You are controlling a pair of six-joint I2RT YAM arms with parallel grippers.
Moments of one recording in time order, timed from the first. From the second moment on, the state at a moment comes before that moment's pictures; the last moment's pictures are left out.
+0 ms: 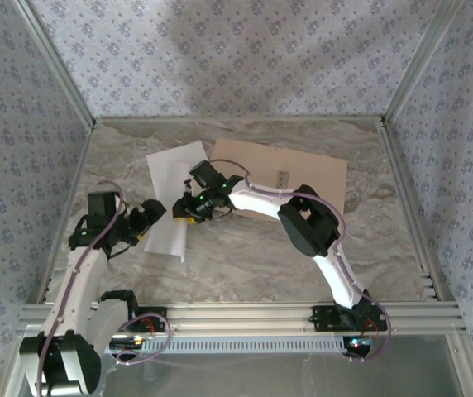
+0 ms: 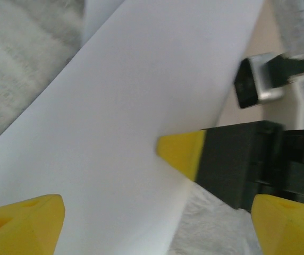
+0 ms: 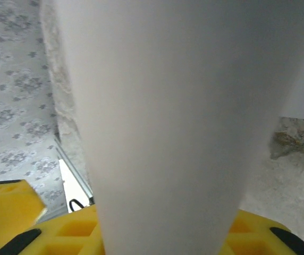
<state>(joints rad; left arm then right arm) 0.02 0.85 0.65 -0.66 0.47 -0.72 0.86 2.21 1.67 -0.30 -0.62 0.91</state>
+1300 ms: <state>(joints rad) -0.23 1.13 1.38 -0.72 0.87 -0.66 0.58 1.27 1.07 0.11 -0.84 0.85</state>
